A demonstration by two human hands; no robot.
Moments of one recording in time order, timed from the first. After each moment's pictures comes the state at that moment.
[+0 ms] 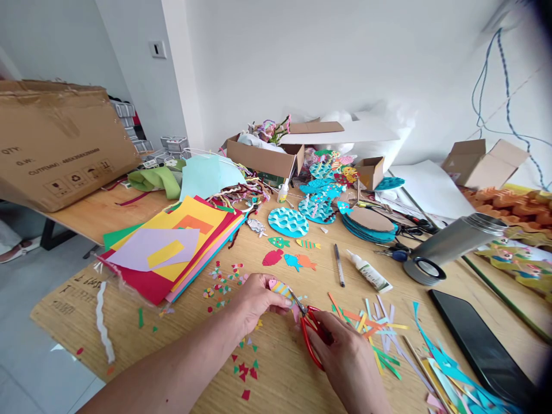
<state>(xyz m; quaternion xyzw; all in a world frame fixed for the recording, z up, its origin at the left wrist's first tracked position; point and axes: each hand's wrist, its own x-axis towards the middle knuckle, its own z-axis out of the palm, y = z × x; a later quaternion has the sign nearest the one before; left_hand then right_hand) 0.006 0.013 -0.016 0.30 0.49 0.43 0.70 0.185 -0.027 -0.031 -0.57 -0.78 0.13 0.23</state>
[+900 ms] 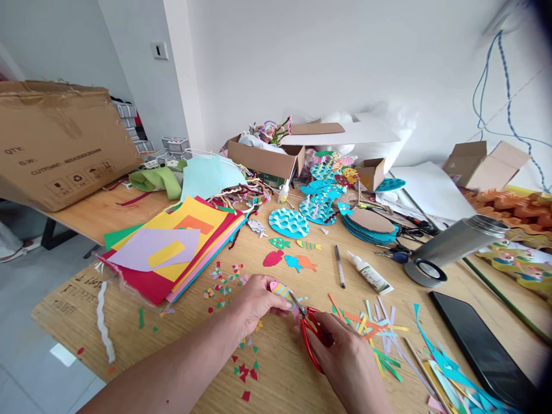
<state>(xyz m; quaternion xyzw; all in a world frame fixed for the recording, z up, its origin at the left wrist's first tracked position) 0.006 0.011 -0.016 0.31 0.48 0.42 0.70 0.182 -0.026 -0.026 -0.56 -0.78 0.12 0.23</state>
